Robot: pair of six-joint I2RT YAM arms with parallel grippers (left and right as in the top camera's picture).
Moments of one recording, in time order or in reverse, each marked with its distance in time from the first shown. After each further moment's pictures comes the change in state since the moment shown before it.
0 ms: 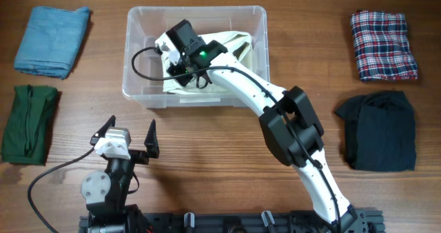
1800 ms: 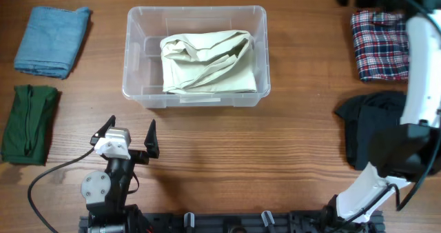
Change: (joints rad) left arm 0.000 0.000 0.000 0.000 0.000 0.000; right arm -0.940 -0.415 0.146 -0.355 -0.300 0.041
